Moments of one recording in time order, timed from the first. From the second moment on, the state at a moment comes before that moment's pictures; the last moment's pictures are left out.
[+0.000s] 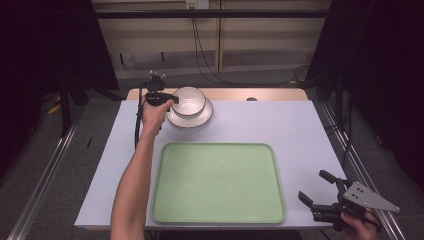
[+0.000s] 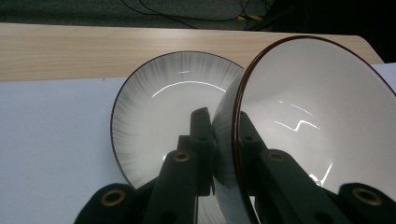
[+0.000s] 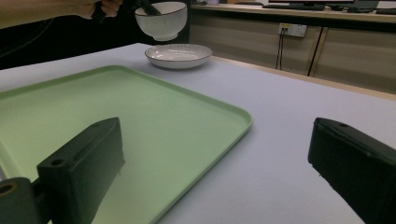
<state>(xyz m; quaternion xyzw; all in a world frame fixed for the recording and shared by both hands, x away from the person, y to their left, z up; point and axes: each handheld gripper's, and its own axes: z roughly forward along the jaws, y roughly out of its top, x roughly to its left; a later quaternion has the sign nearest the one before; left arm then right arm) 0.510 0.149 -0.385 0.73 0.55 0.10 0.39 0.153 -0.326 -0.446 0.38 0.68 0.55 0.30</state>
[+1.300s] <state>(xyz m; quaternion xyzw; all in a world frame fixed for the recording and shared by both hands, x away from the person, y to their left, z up) 0.461 0.079 -0.375 0.79 0.46 0.04 0.40 0.153 -0.325 -0.445 0.39 0.66 0.56 0.31</state>
